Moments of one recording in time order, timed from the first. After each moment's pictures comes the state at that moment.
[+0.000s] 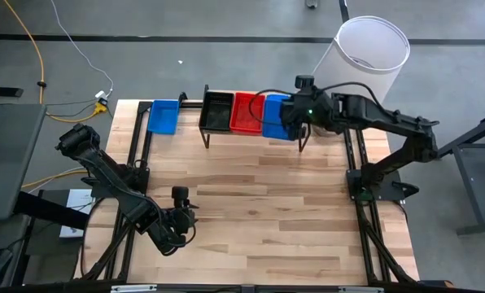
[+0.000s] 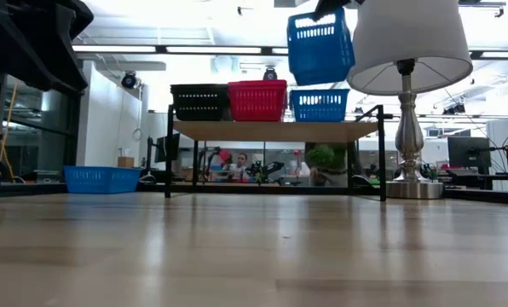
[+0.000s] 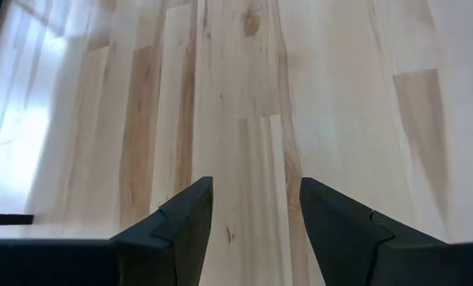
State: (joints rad) left arm -0.67 1.43 0.89 -0.68 -0.66 -0.53; right arm -0.14 1.42 1.67 -0.93 0.59 -0.63
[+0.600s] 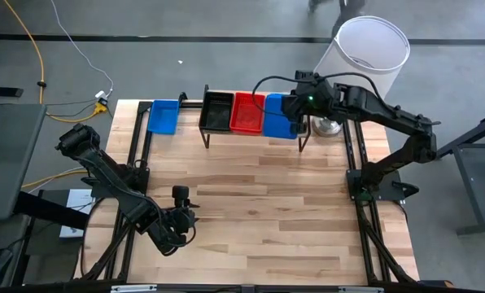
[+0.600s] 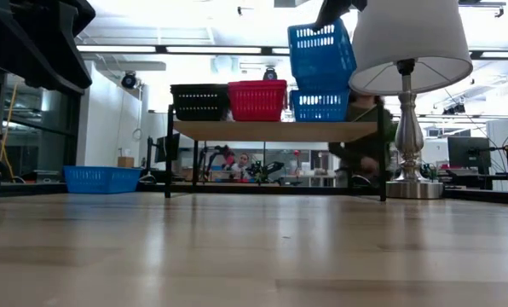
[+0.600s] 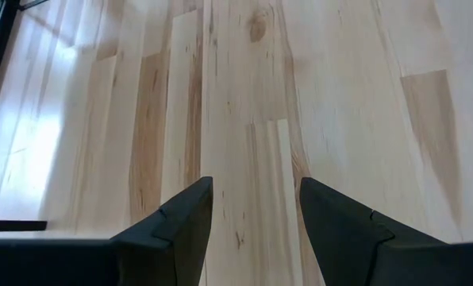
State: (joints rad) left arm -0.67 1.43 0.89 -0.67 -0.68 -0.50; right arm -0.26 1.42 1.67 -0.93 0.41 -0.65
